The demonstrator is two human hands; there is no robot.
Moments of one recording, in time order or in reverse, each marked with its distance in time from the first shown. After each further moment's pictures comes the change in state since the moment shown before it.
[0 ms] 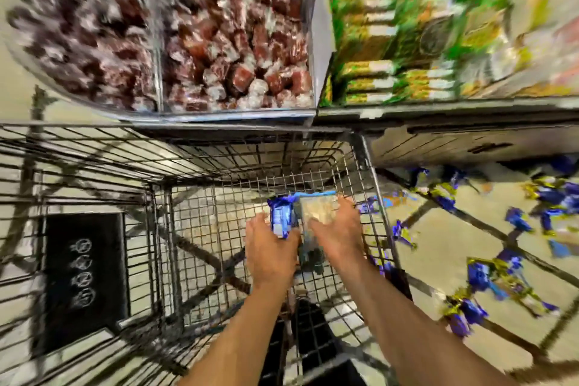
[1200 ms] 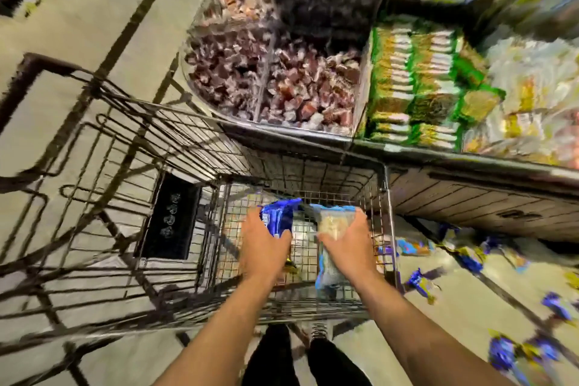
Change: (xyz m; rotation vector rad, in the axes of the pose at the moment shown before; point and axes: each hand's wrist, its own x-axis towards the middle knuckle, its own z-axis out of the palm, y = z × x) left_hand -0.102 0.024 -0.120 -0.051 0.200 -0.046; right_hand -0.105 -0.028 -0.067 0.023 -0.177 -0.293
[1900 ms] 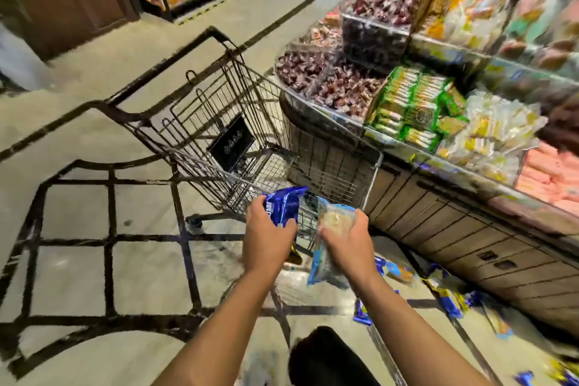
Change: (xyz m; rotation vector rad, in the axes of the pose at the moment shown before) left_hand -0.352 -0.025 -0.014 -0.298 0.420 -0.043; right_hand -0.253 0.101 -0.154 0.106 -0.228 -0.362
